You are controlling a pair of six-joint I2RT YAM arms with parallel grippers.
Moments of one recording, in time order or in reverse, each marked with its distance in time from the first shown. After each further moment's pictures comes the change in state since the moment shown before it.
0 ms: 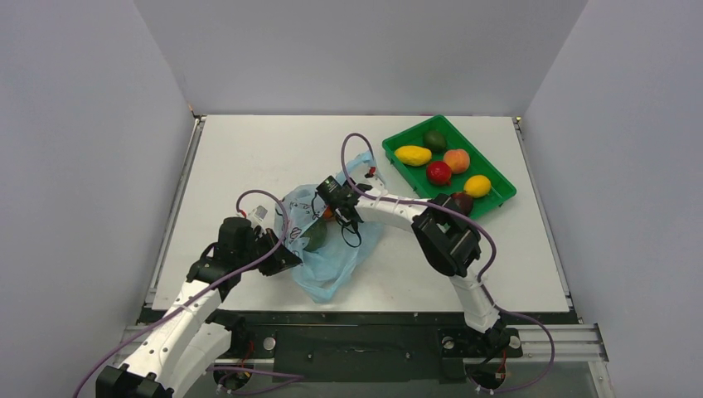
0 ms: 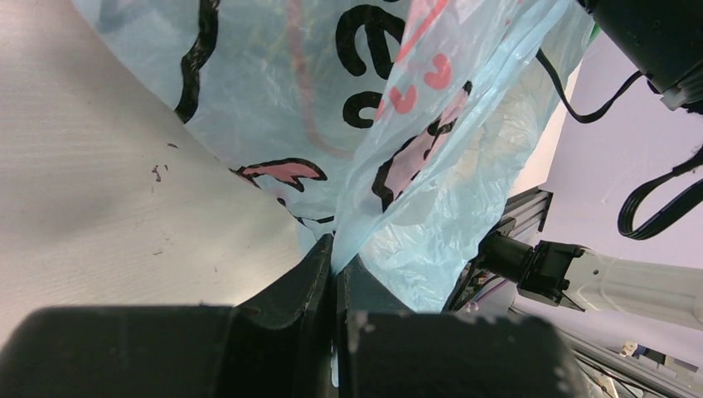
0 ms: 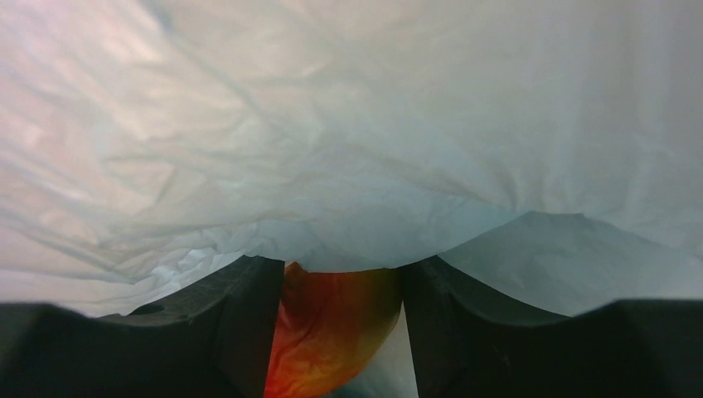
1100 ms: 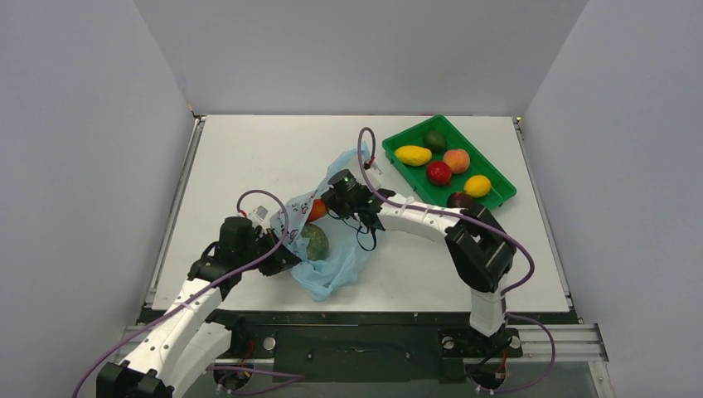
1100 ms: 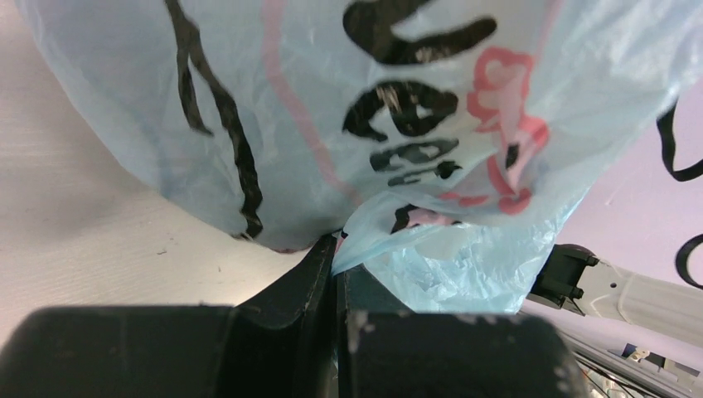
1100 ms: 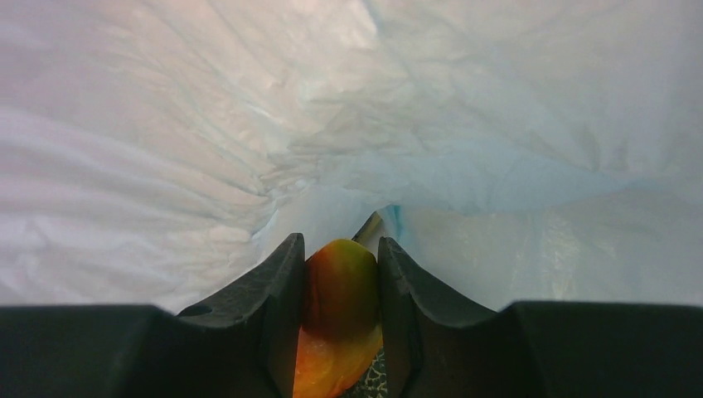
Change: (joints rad) left arm 0.000 0.017 0.000 0.001 -0.006 0.000; right arm 0.002 -0.240 -0.194 0.259 -0.175 -0.188
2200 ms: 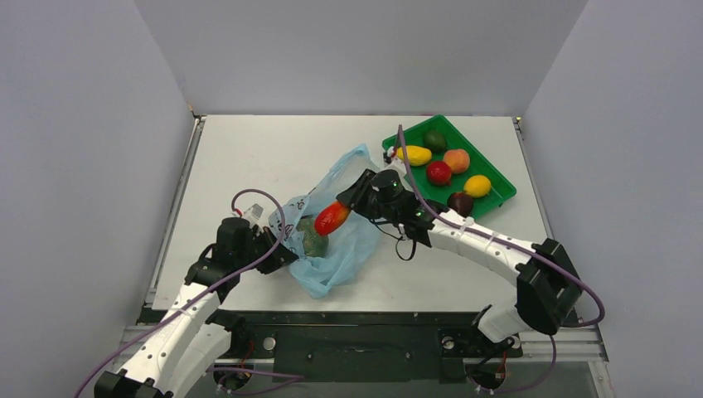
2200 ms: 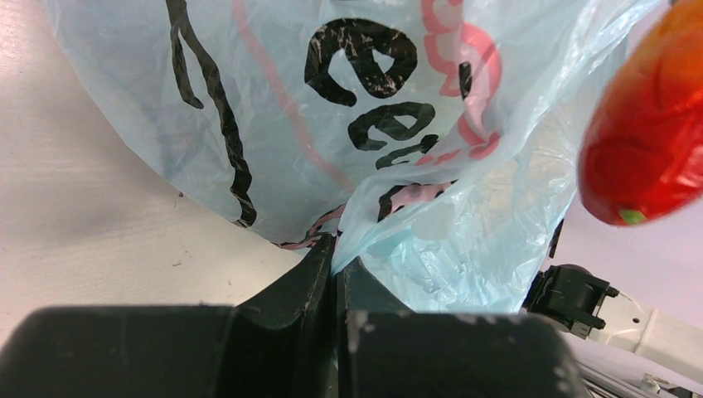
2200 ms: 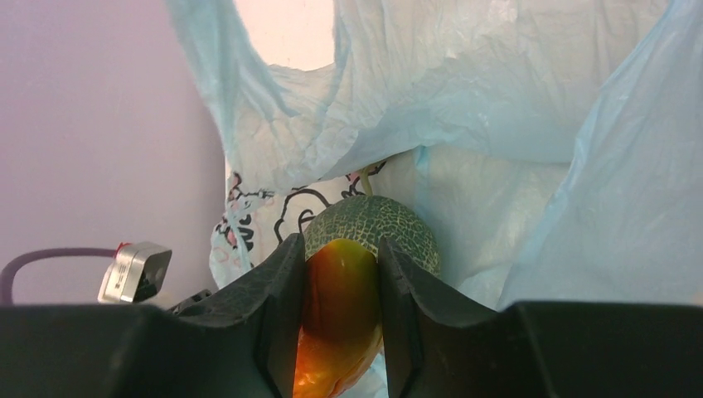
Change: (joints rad) left arm -0.002 -0.045 0.004 -0.002 -0.067 -0.001; right arm -0.058 -0.429 -0.340 0.185 -0.227 -0.326
